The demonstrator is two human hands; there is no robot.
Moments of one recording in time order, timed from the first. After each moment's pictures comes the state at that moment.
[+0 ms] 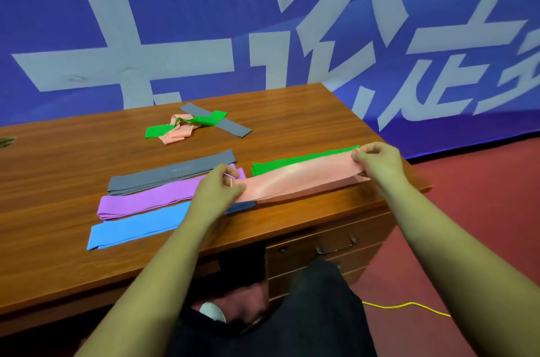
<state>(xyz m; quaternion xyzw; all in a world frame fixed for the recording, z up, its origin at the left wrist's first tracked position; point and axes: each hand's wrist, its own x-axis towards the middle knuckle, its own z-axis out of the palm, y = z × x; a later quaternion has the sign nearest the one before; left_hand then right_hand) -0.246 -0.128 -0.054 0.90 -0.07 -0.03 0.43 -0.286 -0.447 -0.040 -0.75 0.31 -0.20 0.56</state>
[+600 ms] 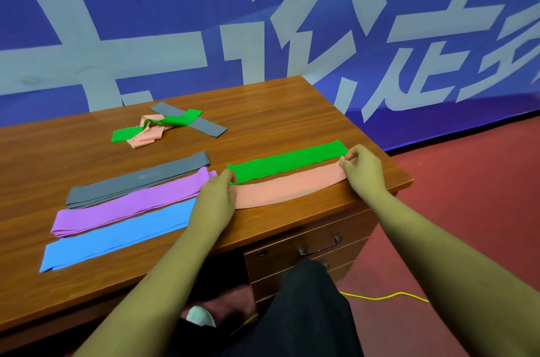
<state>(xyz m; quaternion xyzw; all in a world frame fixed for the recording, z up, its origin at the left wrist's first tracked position) -0.245 -0.184 -0.084 0.95 -0.17 0.06 0.27 -0.277 -0.499 -0.098 -0.88 0.25 -0.21 0.35</state>
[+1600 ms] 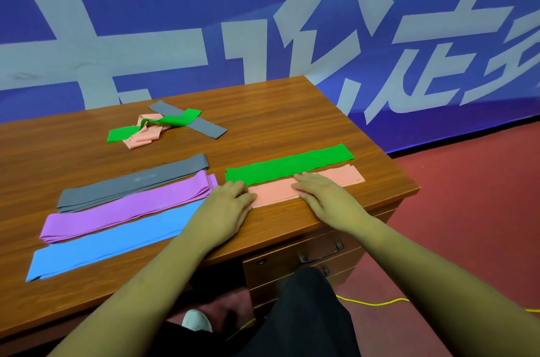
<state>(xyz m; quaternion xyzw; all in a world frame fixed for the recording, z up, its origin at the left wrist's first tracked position) -0.221 -0.175 -0.114 0.89 -0.42 0.10 0.11 -0.291 -0.442 -0.109 -0.98 -0.08 -0.05 0.18</state>
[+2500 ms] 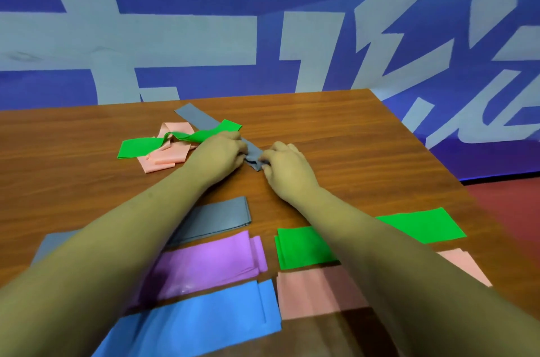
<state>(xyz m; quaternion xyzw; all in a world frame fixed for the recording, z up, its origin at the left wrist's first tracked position) 0.043 -0.135 -0.099 0.94 -0.32 0.06 0.11 -0.023 -0.306 -0.109 -0.99 -0.06 -0.07 0.13</state>
